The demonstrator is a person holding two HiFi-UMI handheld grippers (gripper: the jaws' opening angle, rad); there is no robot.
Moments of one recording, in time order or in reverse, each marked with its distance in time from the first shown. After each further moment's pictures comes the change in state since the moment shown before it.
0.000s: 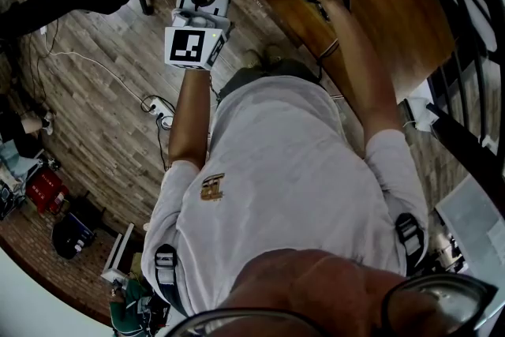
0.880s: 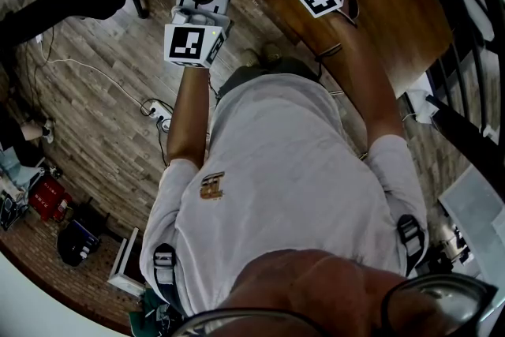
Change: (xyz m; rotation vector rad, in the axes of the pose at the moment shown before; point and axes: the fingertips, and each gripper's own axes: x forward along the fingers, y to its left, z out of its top) left arm 0.005 -0.001 -0.006 -0.014 -0.001 -0.051; right arm -0.036 -0.008 -0.005 -0.325 -0.038 -0.271
